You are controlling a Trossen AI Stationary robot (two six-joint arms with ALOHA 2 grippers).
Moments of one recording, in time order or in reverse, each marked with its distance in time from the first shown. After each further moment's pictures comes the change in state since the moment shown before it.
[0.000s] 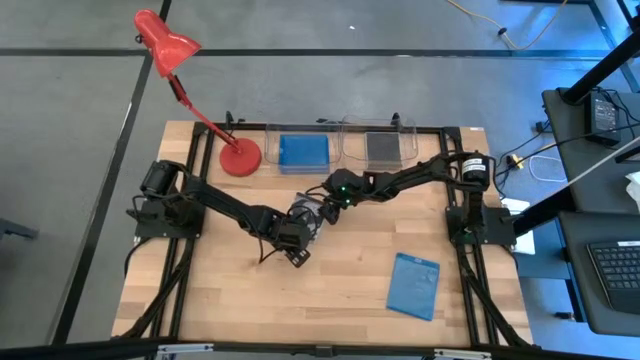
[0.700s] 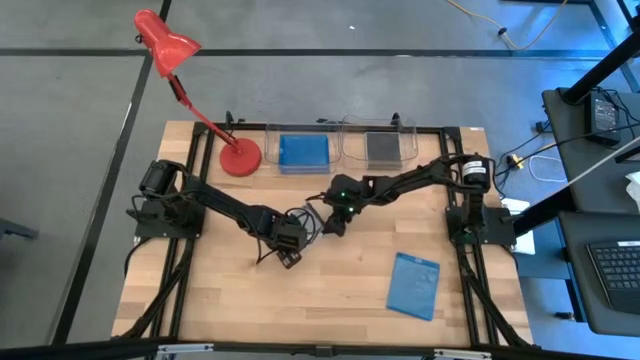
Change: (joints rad) left arm -0.001 -0.003 0.002 -0.134 0.001 0.121; right arm 0.058 -0.001 -0.002 -0.037 -0.367 0.094
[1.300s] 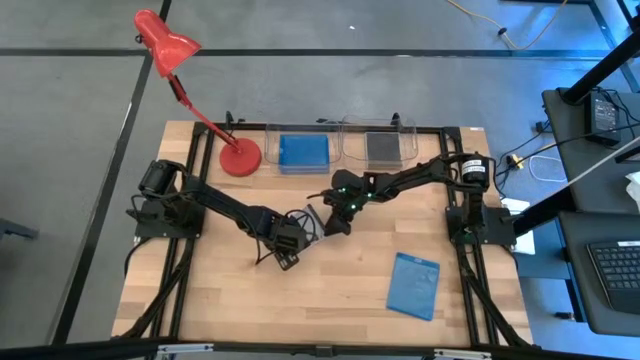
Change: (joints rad) left arm -0.001 0.001 -0.003 -0.003 0.005 0.053; right arm -0.023 0.002 -0.002 0.055 -0.201 -0.083
